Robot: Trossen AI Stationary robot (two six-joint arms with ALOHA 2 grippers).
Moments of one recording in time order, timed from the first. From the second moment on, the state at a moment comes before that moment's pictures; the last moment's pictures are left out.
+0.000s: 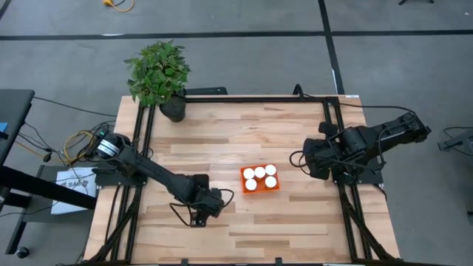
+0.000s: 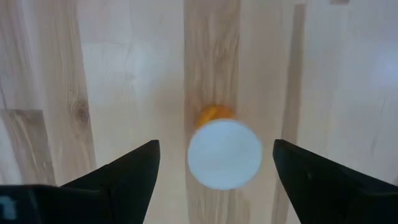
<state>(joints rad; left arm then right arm) -0.45 1.79 1.36 -0.99 -0.04 -0.46 0.34 1.20 1.27 -1.57 0.40 0.47</state>
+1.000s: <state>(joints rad) -0.46 1.82 1.33 -0.93 -0.01 -0.43 0.34 1.20 1.27 -1.56 0.40 0.47</state>
